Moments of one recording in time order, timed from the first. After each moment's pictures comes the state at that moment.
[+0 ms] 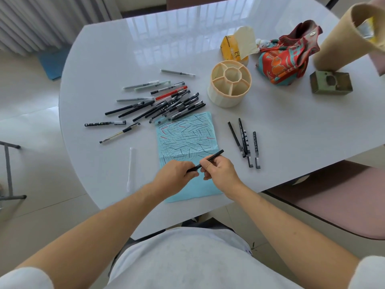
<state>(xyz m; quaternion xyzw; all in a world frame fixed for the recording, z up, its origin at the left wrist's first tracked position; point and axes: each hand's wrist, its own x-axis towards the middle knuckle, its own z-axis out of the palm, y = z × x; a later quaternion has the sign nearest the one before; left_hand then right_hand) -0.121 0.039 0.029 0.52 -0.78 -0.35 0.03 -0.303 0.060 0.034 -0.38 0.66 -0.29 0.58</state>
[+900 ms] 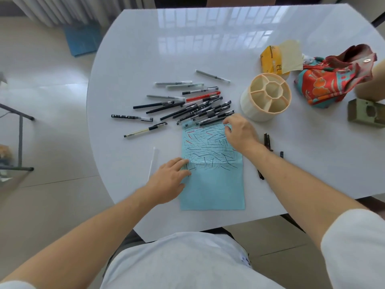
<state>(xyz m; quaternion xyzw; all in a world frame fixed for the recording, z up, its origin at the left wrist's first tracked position) -0.032 0.041 -0.007 0.51 -0.81 -0.29 -0.03 -0.294 -0.115 0.012 -0.75 0.63 -0.08 0.19</state>
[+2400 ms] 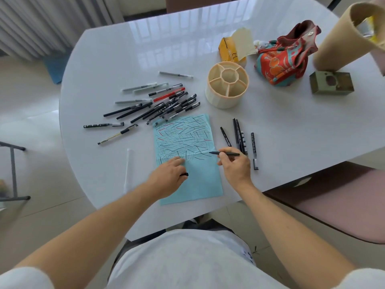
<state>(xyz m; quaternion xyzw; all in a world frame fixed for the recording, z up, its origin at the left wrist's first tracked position) -0.106 0.042 0.006 0.47 -0.84 -0.29 -0.01 -0.349 0.050 0.021 -0.42 0.73 -0.37 0.39</state>
